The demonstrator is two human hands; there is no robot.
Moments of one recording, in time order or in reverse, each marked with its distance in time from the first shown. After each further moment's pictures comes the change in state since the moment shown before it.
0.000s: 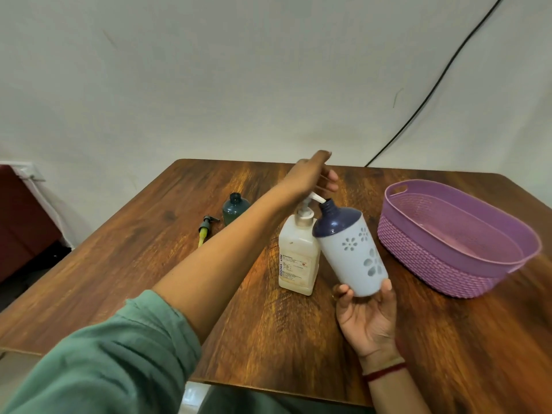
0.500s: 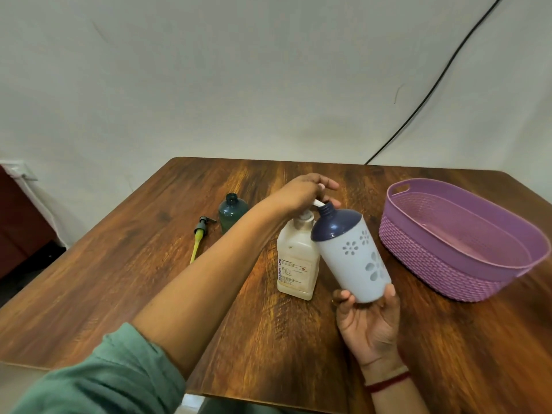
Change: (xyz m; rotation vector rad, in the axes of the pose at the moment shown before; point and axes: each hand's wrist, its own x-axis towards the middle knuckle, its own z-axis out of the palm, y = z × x) left_hand -0.004 -0.014 -0.003 -0.054 -0.136 -0.101; right_hand 0.004 0.000 -0.002 -0.034 0.011 -0.014
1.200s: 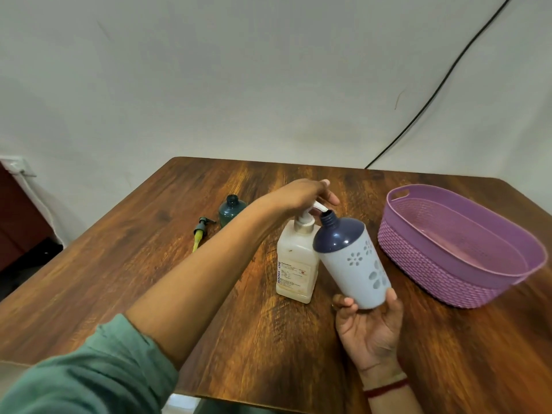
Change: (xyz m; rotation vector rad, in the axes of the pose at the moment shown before) left_hand -0.006 0.005 -0.007 0.227 -0.026 -0.037; right_hand -0.004 0.000 0.001 0.015 0.022 -0.013
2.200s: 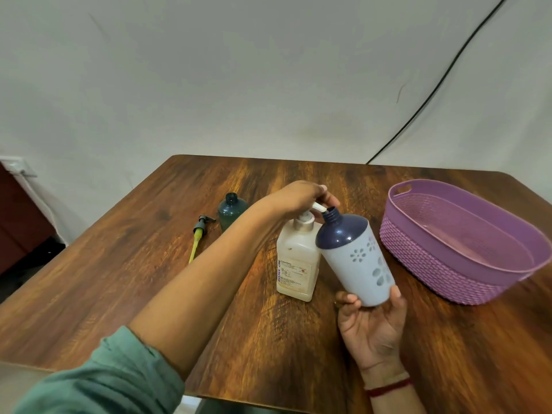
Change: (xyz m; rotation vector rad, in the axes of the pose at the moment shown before) left_hand 0.002 -0.004 0.004 -0.064 -0.014 -0.018; right_hand 0.002 -0.001 -0.001 0.011 -0.008 -0.008
